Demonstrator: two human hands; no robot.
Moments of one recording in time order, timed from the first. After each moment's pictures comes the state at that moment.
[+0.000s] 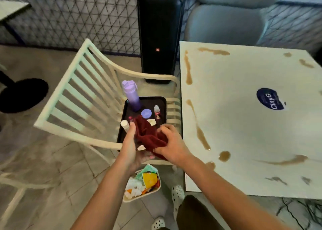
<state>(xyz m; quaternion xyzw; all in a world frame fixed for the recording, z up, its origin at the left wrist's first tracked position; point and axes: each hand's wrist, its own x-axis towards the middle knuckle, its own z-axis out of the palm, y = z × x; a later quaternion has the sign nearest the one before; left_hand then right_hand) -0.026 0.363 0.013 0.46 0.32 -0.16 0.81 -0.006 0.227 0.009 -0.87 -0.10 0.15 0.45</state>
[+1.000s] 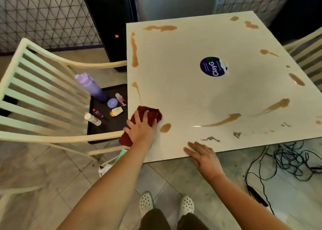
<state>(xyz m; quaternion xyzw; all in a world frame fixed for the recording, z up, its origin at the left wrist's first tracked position) -0.024 0.150 -0.044 0.98 0.10 -0.15 0.09 -0.145 -0.058 -0.082 -0.98 -0.09 0.01 0.18</state>
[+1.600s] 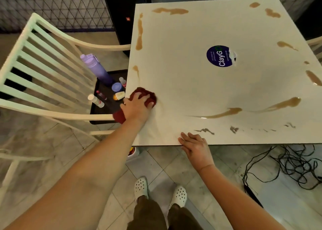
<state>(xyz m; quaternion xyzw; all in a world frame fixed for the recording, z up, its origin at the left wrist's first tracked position) -0.010 0.140 -0.041 0.99 0.08 -0.10 0.08 -0.140 -0.069 -0.098 -0.96 -0.14 -0.09 0.23</state>
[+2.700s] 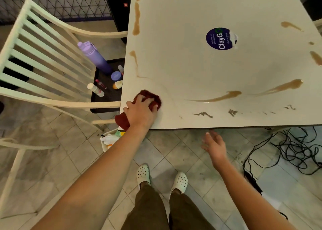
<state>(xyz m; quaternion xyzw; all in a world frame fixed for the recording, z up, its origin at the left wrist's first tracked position) -0.076 0.119 -0.040 0.99 0.09 -0.10 0.07 -0.184 -0.105 -0.084 -0.66 0.36 0.13 0.65</state>
